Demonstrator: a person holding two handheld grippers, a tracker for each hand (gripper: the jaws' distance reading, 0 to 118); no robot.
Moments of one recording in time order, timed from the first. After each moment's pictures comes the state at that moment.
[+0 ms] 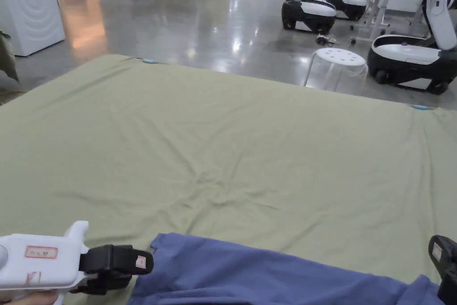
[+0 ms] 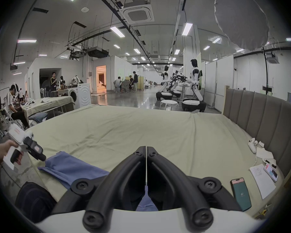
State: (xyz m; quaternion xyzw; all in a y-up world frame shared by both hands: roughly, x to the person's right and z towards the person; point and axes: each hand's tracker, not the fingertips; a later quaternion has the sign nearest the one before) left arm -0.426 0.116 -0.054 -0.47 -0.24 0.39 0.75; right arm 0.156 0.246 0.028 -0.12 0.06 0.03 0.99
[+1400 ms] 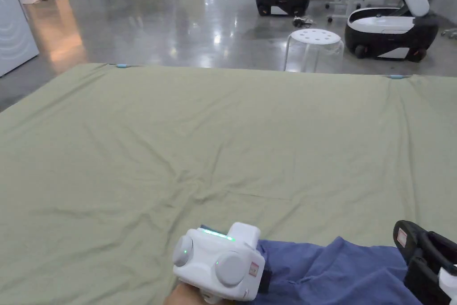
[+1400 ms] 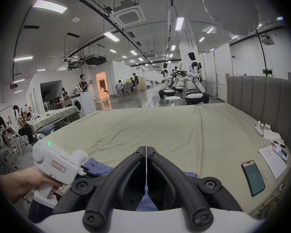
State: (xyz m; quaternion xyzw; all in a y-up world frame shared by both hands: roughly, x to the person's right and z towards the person) left arm -0.102 0.138 -0.087 -0.52 -0.21 -0.01 0.83; right arm 0.161 0.240 0.057 -0.12 0.07 -0.04 0.99
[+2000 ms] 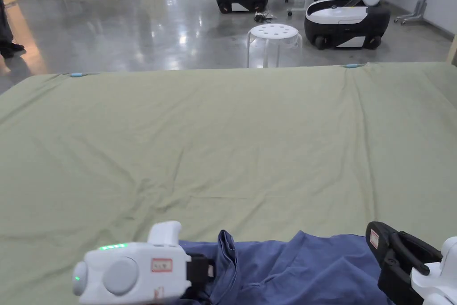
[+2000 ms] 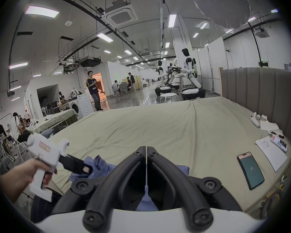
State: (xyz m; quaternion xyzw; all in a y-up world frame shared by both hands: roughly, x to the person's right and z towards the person) left arm -0.150 0.150 -0.086 -0.49 -0.24 0.14 0.82; right arm 0.185 0.231 0.066 -0.14 0.06 -0.07 0.99
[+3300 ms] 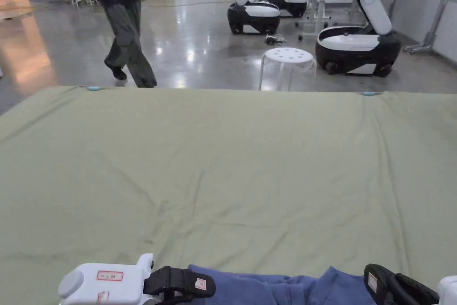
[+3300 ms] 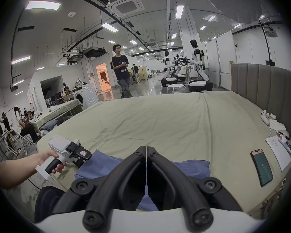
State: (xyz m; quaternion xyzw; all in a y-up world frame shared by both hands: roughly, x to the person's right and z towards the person) left arm -0.280 0.082 -0.158 -0.52 -0.40 0.46 0.60; right arm 0.134 0.227 0.039 -0.18 0.09 -0.06 0.98
